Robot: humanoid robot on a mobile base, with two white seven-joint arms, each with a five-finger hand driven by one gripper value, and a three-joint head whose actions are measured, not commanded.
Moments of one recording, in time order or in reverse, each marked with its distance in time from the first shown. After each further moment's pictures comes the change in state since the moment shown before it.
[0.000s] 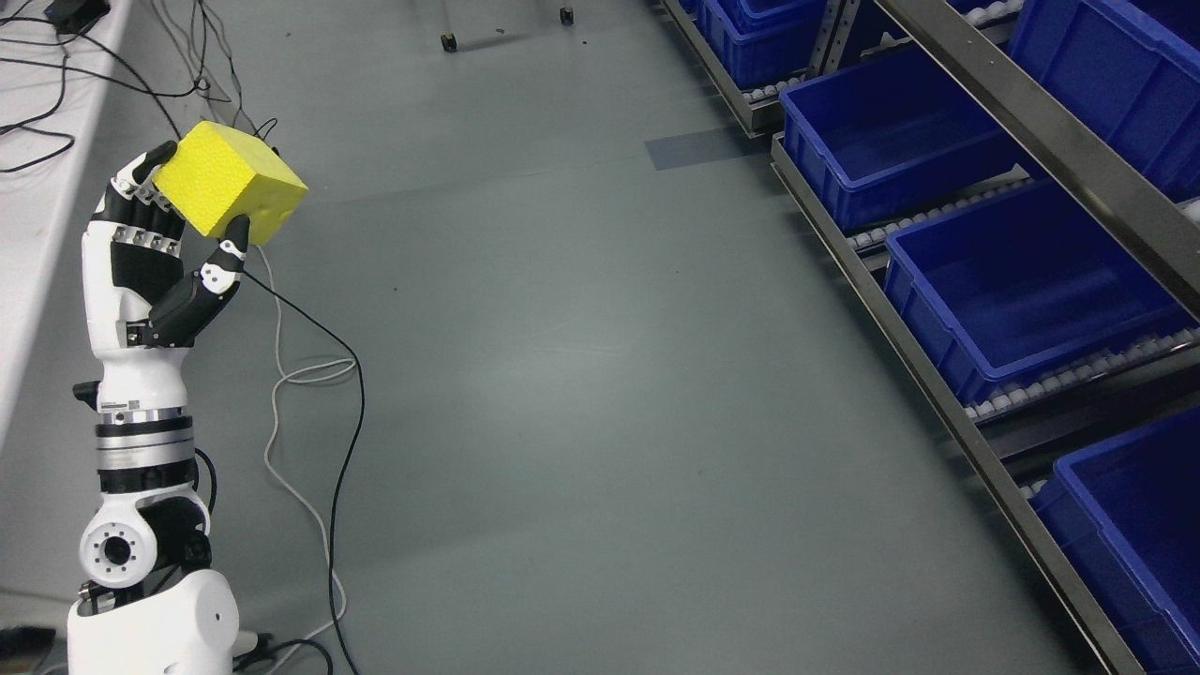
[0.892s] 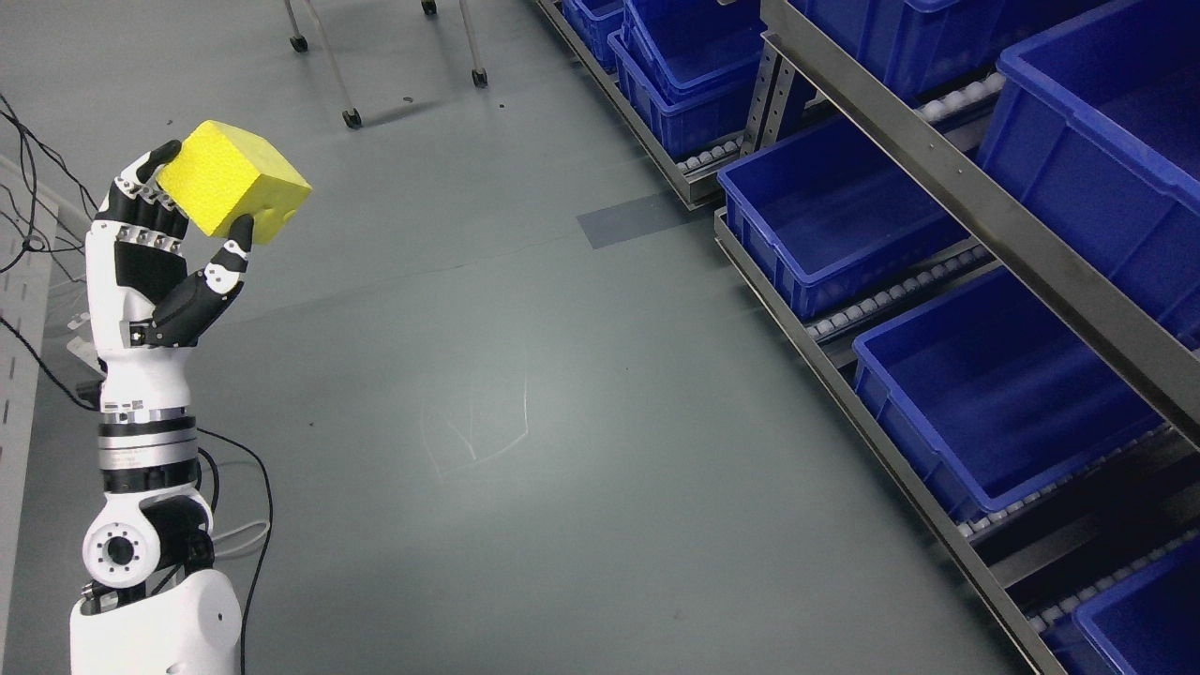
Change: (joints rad) left arm 0.001 0.000 -0.008 -0.001 0.000 -0.005 0.000; right arm 0.000 0.000 0.000 0.000 0.000 -0.001 0.000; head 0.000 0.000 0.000
